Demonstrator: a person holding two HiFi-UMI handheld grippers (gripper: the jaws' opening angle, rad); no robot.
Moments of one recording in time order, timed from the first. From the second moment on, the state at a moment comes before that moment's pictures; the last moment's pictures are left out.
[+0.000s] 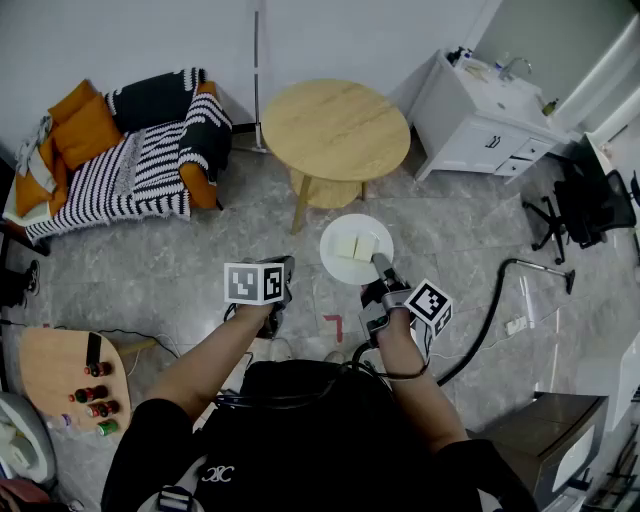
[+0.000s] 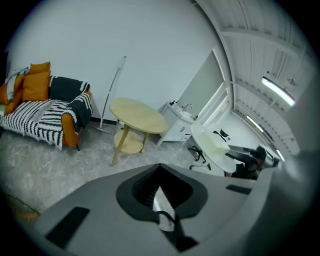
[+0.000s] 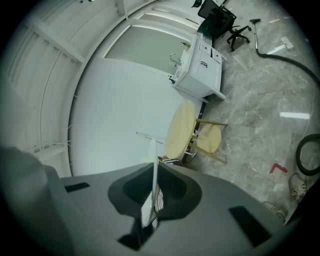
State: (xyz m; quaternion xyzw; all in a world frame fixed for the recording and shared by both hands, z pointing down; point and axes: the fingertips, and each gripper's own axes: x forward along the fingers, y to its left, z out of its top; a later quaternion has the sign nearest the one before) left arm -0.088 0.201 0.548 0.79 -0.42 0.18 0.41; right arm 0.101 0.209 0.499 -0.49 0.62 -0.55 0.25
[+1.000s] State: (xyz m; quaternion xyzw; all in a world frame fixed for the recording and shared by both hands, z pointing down) left arm -0.082 0.199 0.559 0.79 -0.44 0.24 0.34; right arm 0.101 0.215 0.502 -0.48 0.63 -0.55 0.26
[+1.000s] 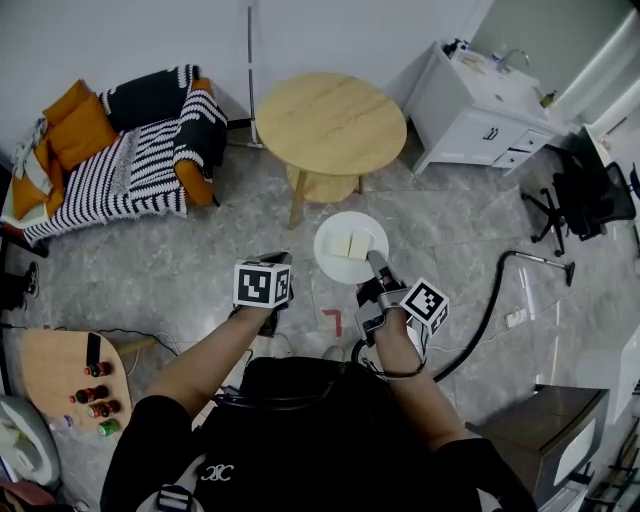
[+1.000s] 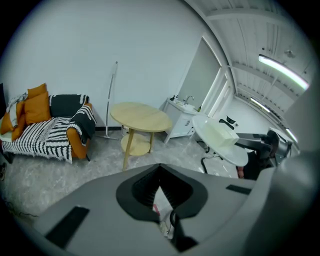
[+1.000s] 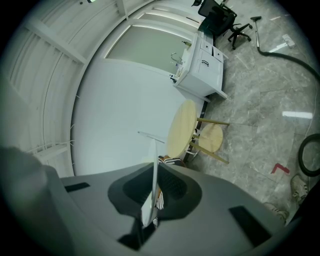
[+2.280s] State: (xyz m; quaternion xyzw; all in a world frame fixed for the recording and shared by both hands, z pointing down) left arm -0.102 0.163 0.545 0.84 -0.43 0.20 0.27; right arm 0.076 0.182 0.508 -0.49 0.62 -0.55 0.26
